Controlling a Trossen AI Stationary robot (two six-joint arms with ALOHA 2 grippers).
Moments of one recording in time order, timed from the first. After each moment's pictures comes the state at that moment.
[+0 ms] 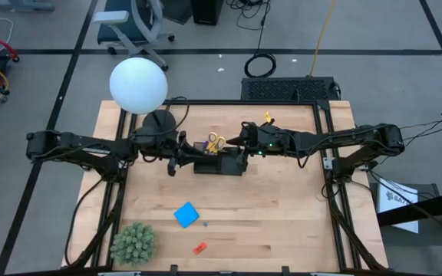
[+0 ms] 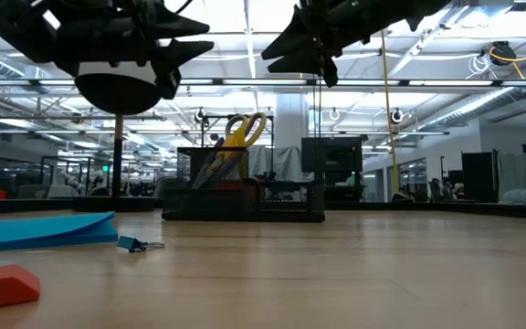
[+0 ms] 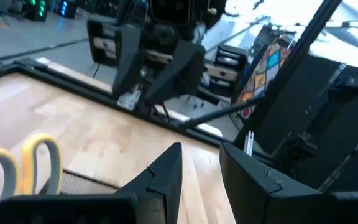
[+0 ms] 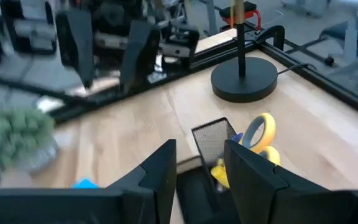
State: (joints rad) left arm 0.17 1.13 0.43 0.70 0.34 -0.44; right arm -0.06 1.44 0.95 0.13 0.13 0.34
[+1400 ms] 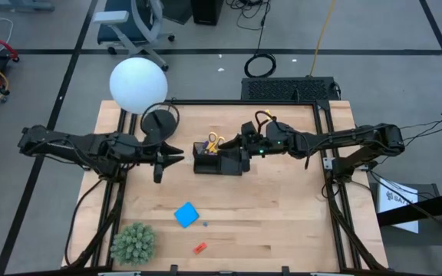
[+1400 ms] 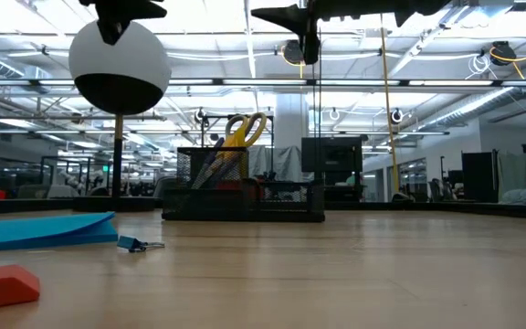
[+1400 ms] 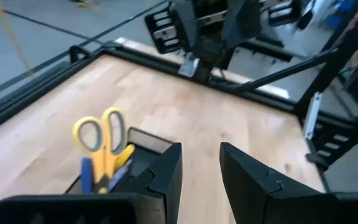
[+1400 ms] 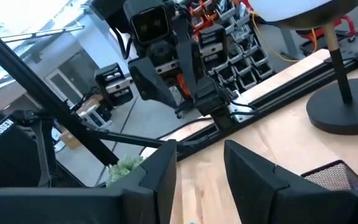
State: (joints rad) left arm -0.15 0.82 0.76 -0.25 -0.24 -0.35; right arm -0.05 1.44 0.95 0.41 -0.11 0.58
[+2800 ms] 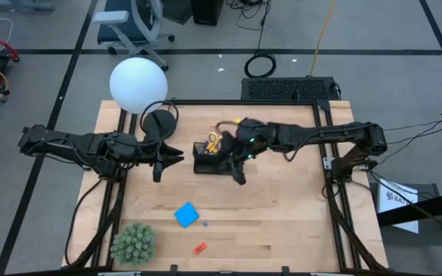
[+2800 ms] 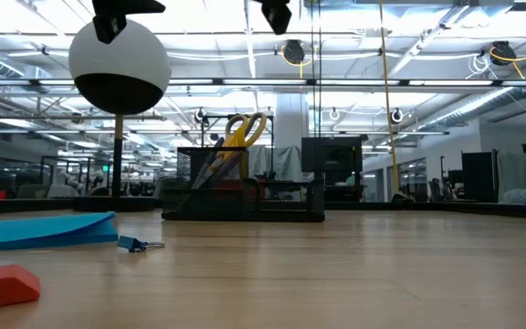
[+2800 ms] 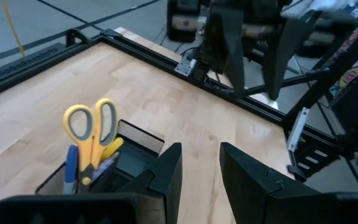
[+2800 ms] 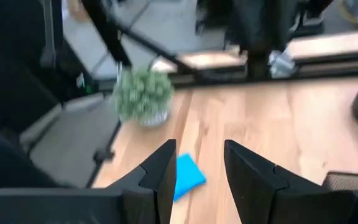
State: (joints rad) left arm -0.16 0.82 0.79 -0.29 -0.24 -0.48; right arm -0.02 1.61 1.39 -0.19 -0.34 0.16
